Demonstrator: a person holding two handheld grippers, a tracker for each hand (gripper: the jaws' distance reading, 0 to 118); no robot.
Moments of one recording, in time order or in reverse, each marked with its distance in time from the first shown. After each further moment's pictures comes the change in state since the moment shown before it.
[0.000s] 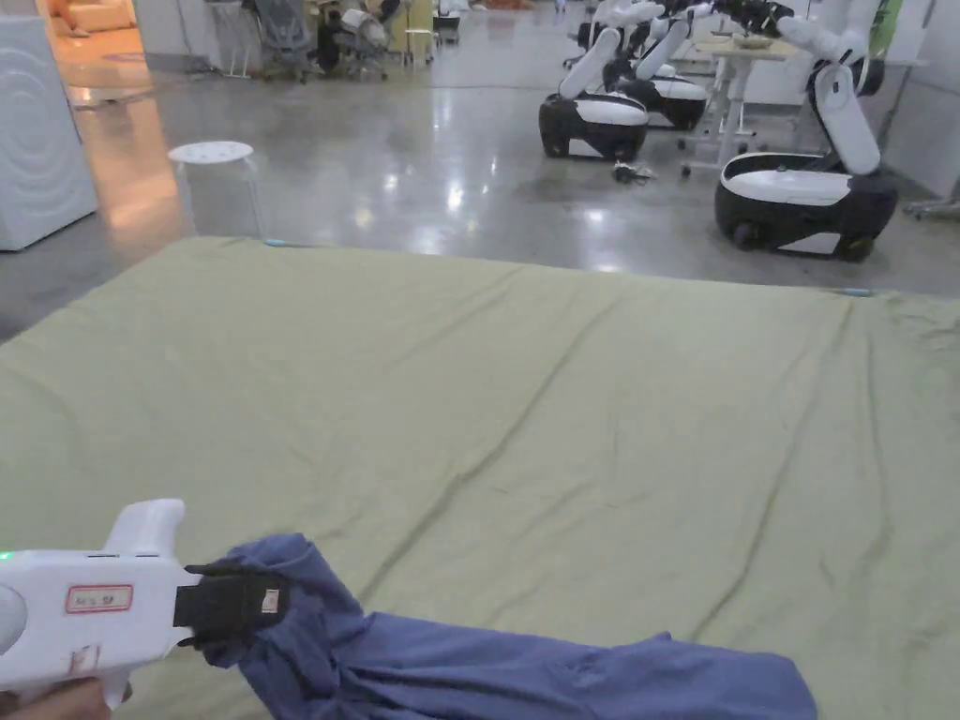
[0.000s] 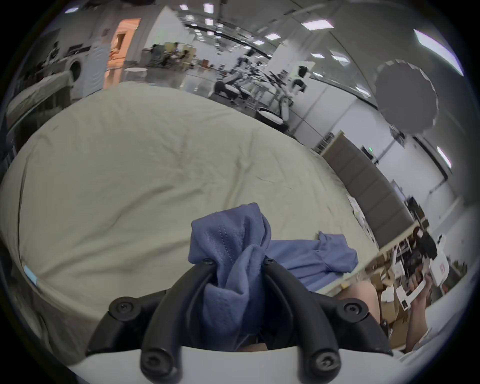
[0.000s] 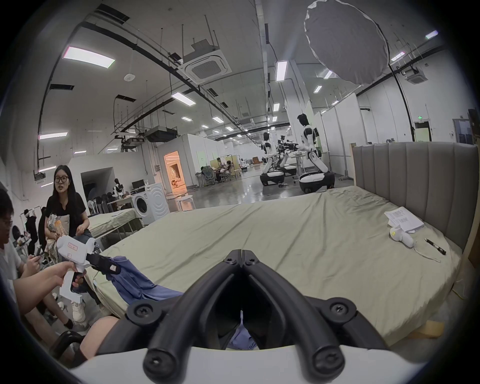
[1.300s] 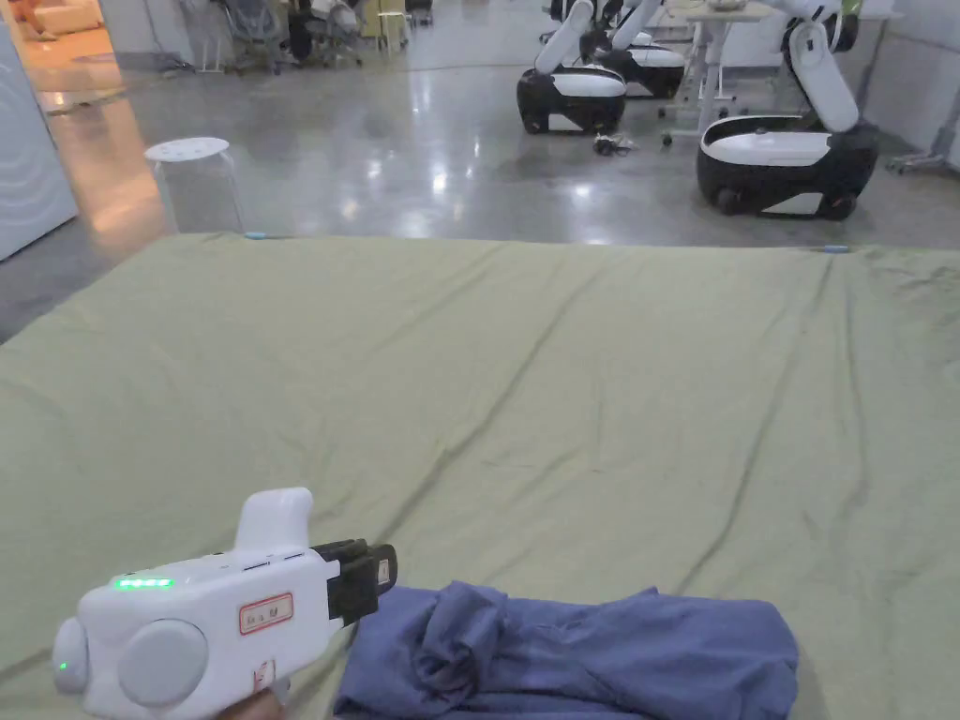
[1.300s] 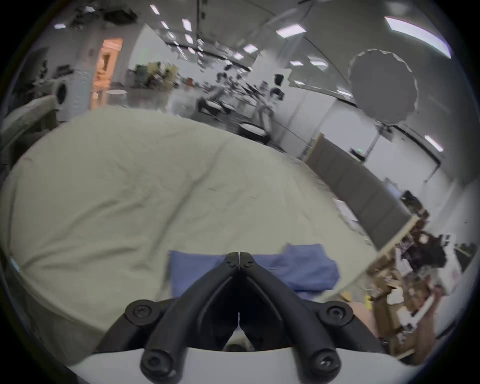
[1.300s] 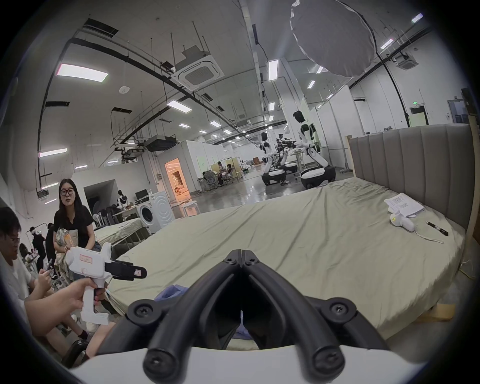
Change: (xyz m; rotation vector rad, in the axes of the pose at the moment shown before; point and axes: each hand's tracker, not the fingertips) left arm 0.082 -0.033 -0.036 0.116 0.042 -0.034; right arm 0.001 -0.006 0.027 0.010 0.023 -0.091
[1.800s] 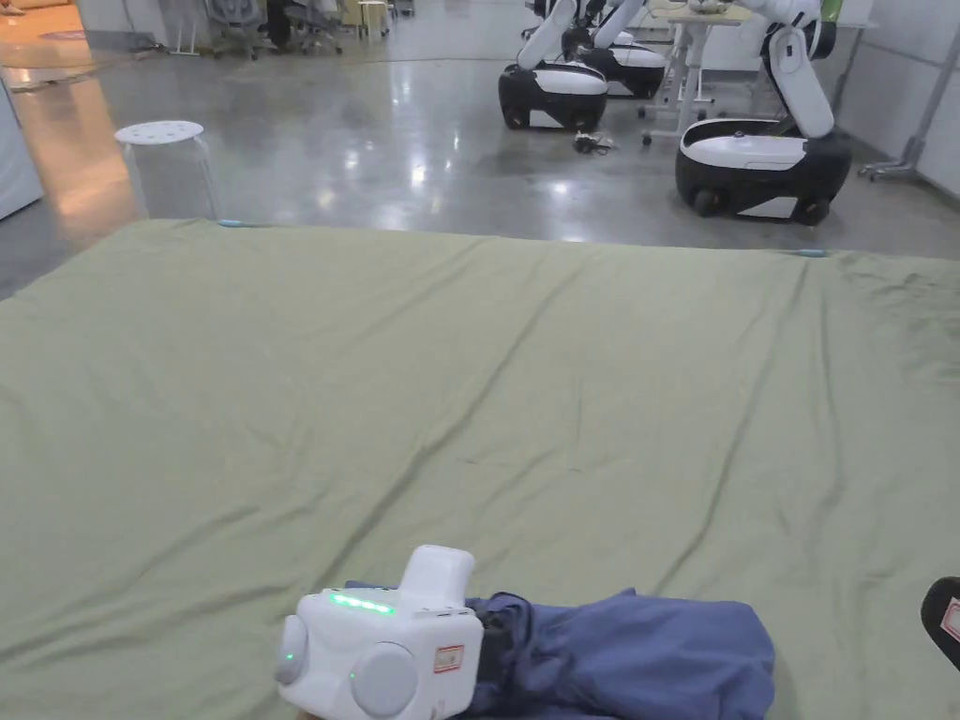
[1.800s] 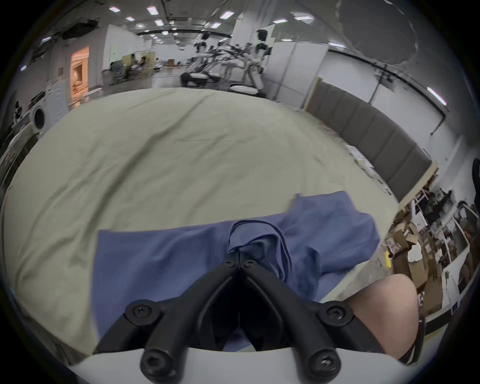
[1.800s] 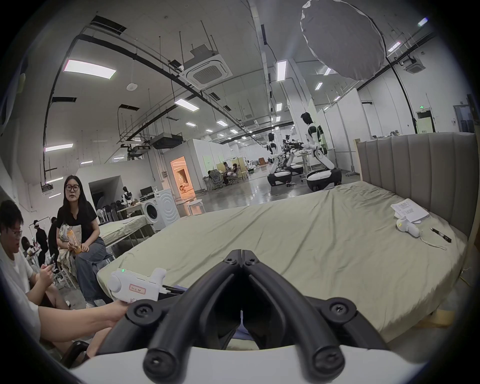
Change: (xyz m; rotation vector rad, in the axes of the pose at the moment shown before) left arm 0.074 -0.044 -0.117 -0.198 -0.045 -0.205; right arm -0.019 0.006 0.000 -0.004 0.025 0.028
